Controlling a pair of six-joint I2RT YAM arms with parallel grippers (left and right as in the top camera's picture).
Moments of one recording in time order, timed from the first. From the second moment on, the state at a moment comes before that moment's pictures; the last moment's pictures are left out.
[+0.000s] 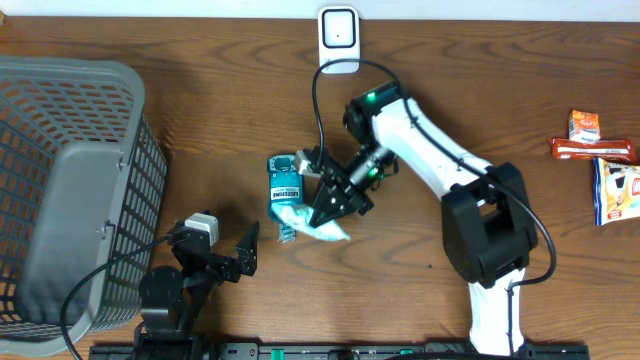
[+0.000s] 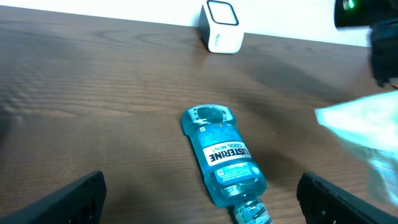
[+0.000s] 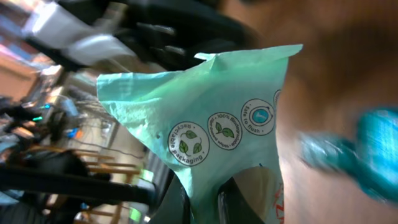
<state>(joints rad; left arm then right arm) -0.05 0.12 0.08 -0.26 0.31 -0.15 0.50 2.15 1.74 -1.56 -1.05 -1.26</state>
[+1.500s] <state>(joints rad) -0.05 0.12 0.08 -0.26 0.31 -0.15 0.40 2.61 2.41 -0.65 0.33 -0.43</state>
